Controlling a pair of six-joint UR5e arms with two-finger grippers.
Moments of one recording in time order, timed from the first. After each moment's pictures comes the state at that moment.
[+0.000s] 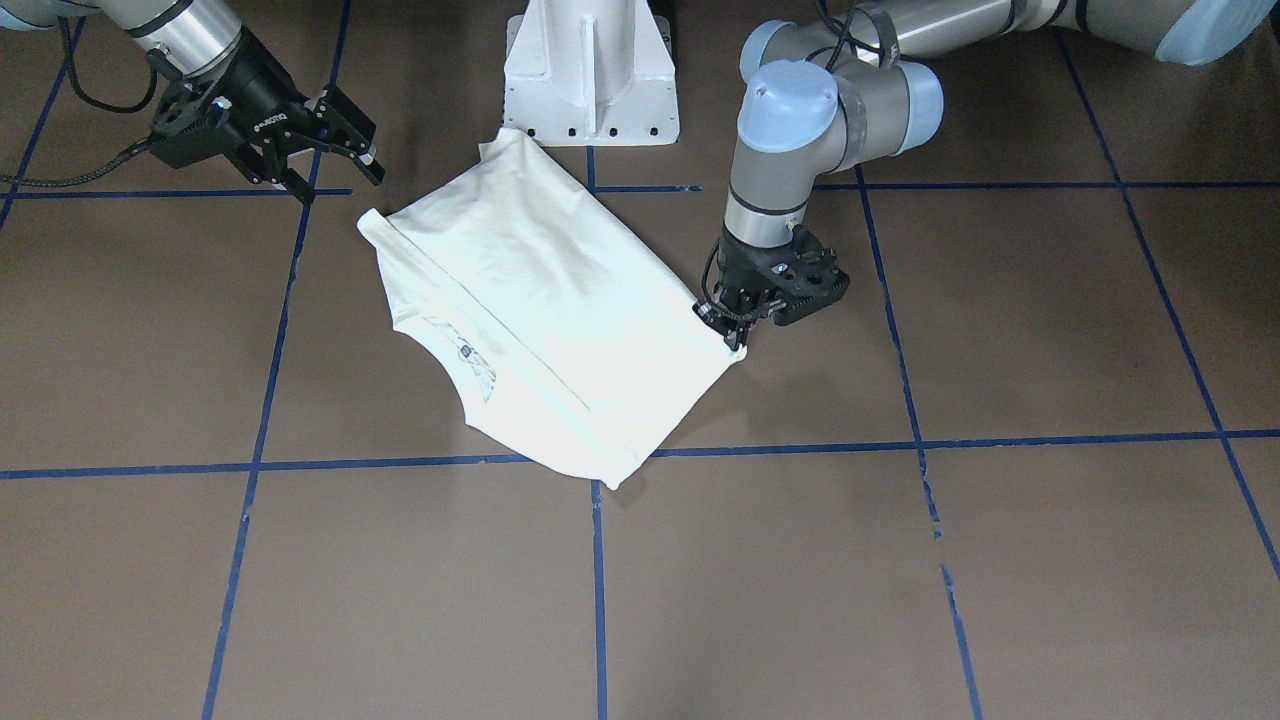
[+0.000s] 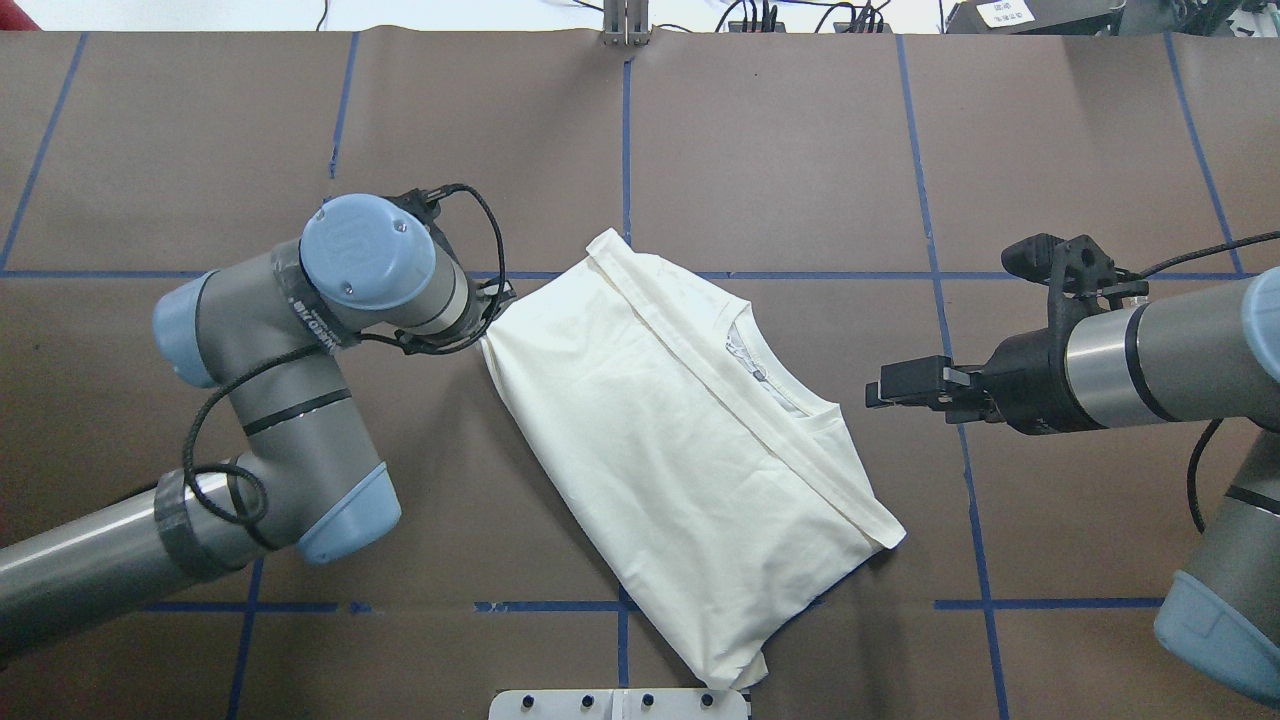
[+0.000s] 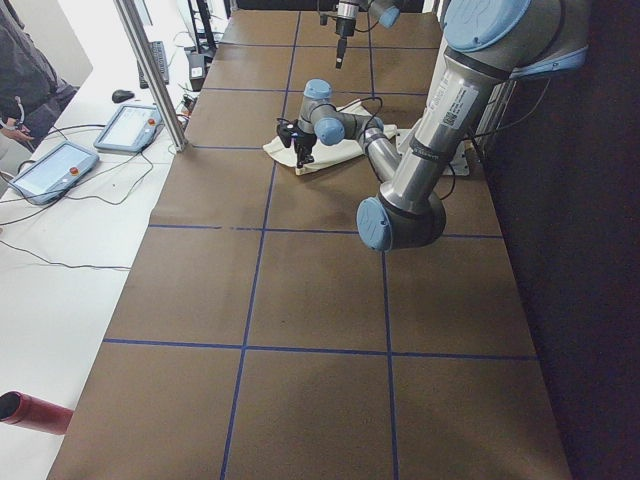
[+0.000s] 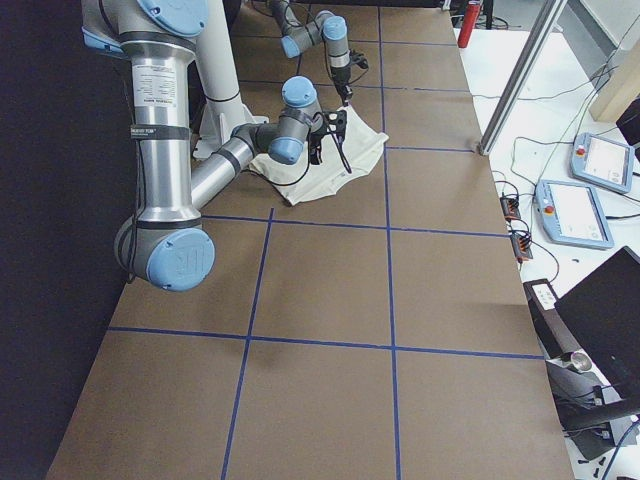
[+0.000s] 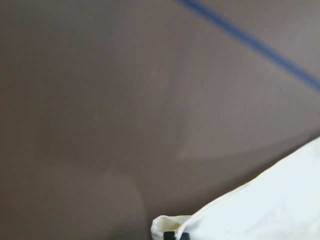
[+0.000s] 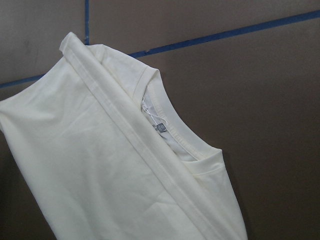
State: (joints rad) left arm -0.62 -2.20 -1.61 -1.74 -1.74 -1.64; right arm 0.65 -1.55 2.18 -1.07 2.00 1.36
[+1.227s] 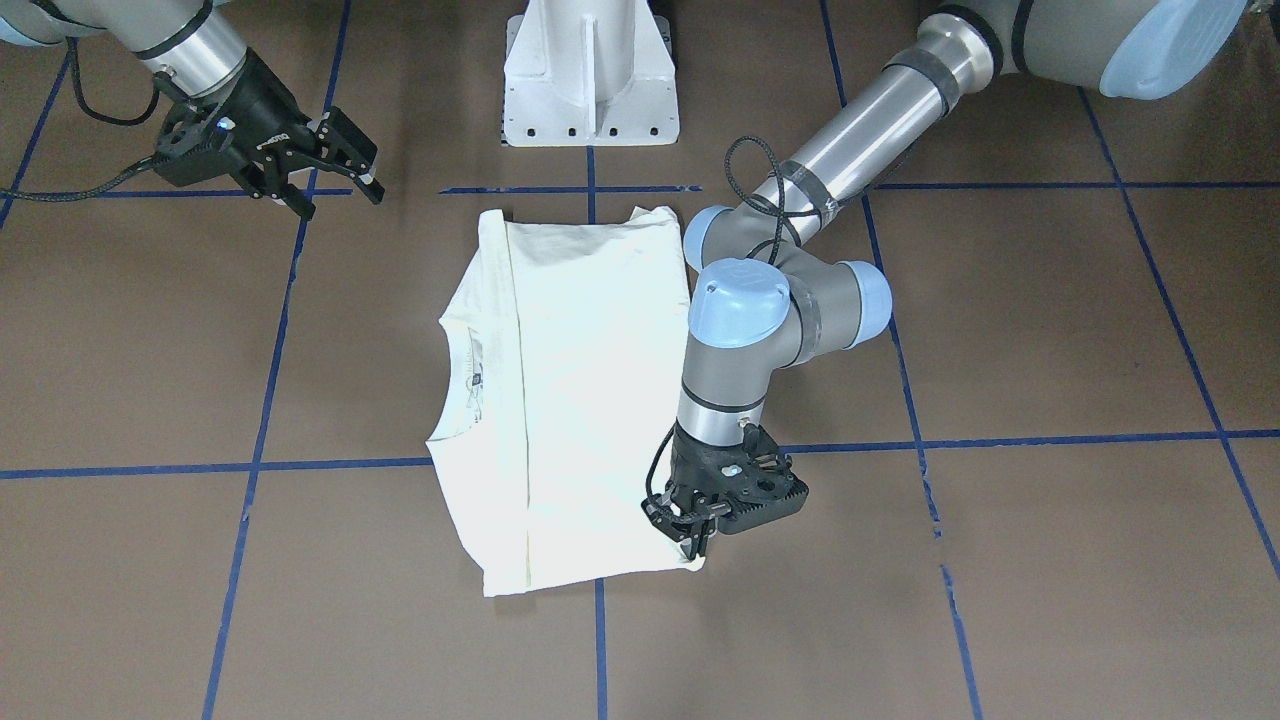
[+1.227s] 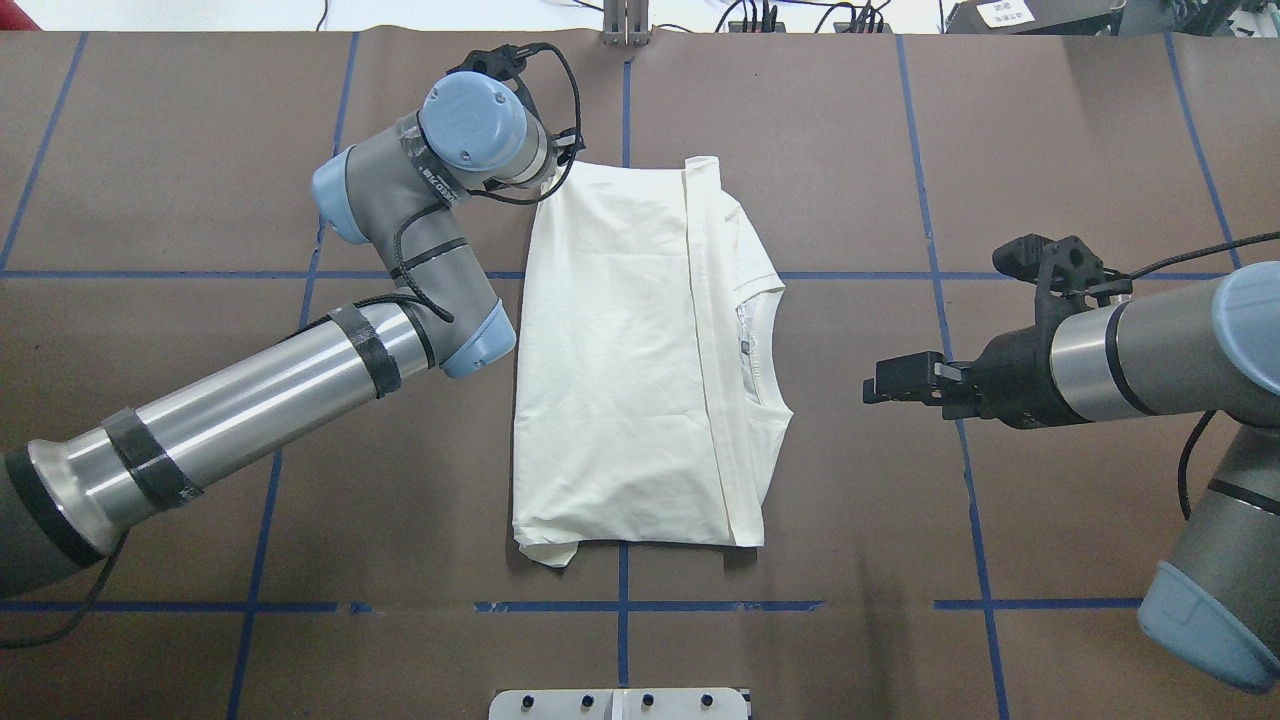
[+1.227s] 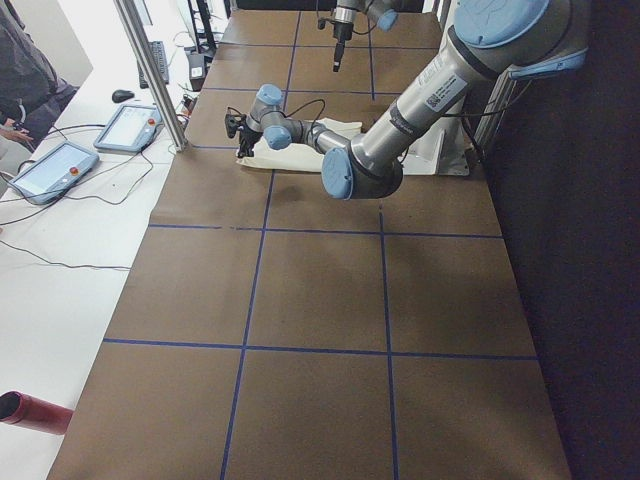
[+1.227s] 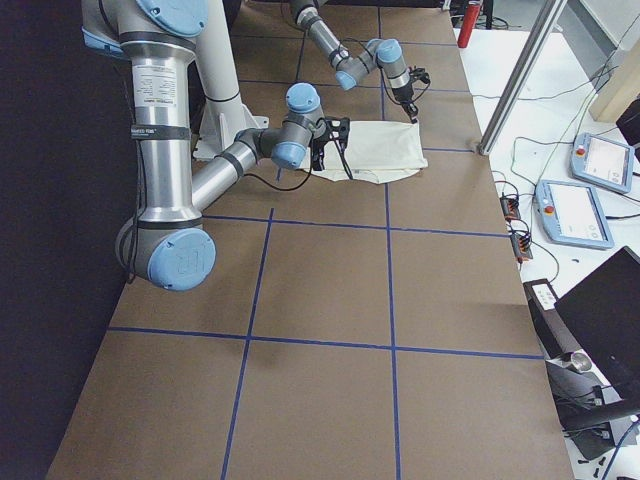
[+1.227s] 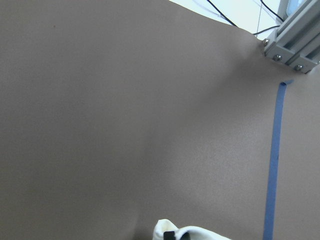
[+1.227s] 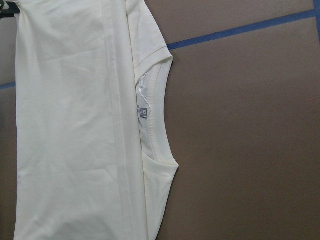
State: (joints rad) left arm -0.72 -2.53 -0.97 -2.20 -1.62 -1.48; right arm 0.65 -1.53 2.14 -1.07 2.00 1.36
